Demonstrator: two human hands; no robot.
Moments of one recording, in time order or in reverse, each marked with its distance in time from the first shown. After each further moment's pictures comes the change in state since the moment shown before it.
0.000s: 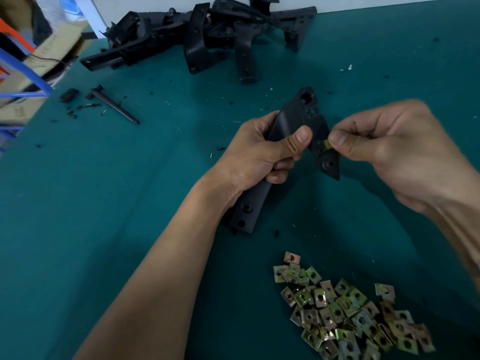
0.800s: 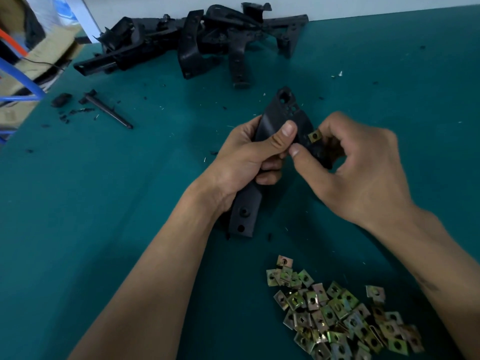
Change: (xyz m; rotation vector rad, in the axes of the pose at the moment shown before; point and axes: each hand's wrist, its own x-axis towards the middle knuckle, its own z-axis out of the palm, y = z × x) left_hand 0.000 -0.004 -0.004 -0.141 0.004 0.024; right_hand -0.011 0.011 0.026 -0.560 0.252 -0.376
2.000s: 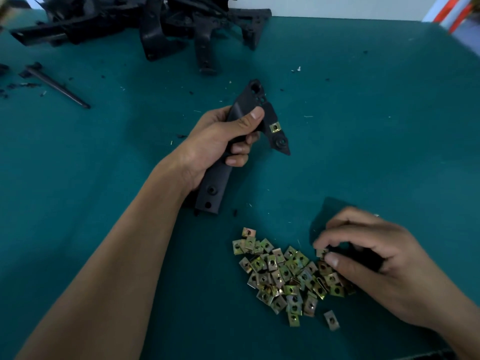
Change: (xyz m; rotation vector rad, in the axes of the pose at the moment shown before) left_hand 0.002 -0.002 -0.002 -0.020 -0.089 -0.079; right_hand -0.121 0.015 -0.092 0.097 -0.502 0.080
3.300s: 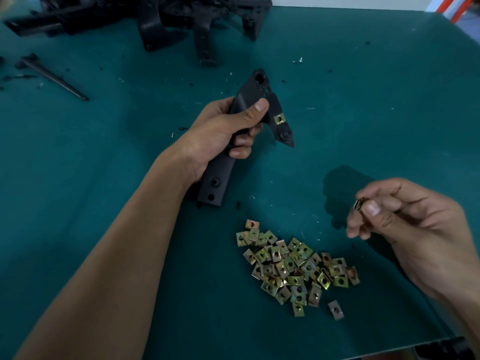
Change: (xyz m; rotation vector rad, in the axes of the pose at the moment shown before) left_hand 0.002 -0.001 -0.003 0.032 -0.008 0.008; right_hand 0.007 0.001 -0.005 0.725 0.342 0.227
